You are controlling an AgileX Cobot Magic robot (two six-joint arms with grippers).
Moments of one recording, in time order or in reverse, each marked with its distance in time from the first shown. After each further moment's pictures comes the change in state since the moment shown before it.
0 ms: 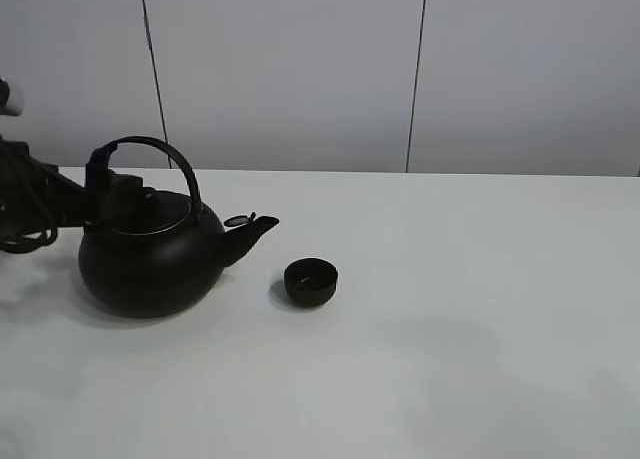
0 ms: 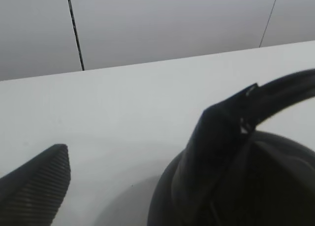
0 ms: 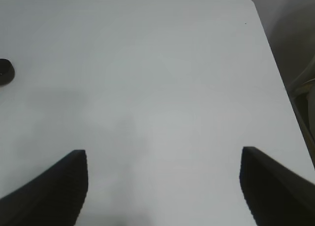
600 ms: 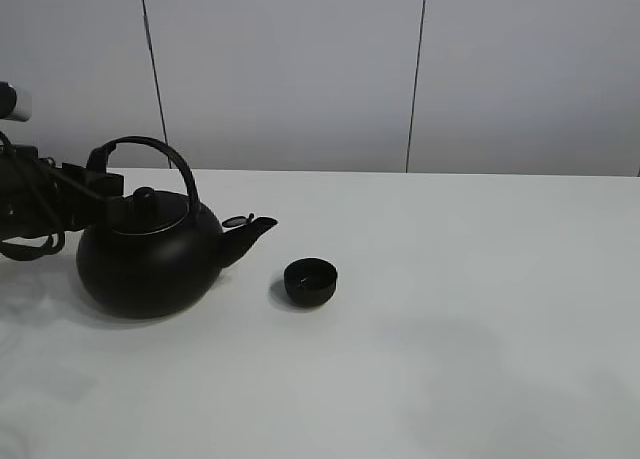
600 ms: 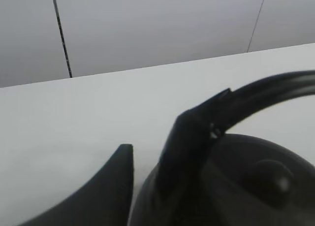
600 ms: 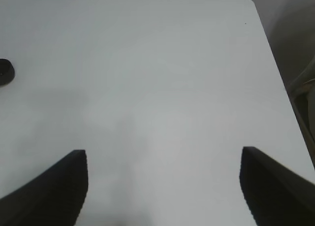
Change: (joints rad) left arm -0.001 0.023 -0.005 0.033 -0.048 -0.010; right arm 0.000 0.000 0.000 0.000 0.000 0.000
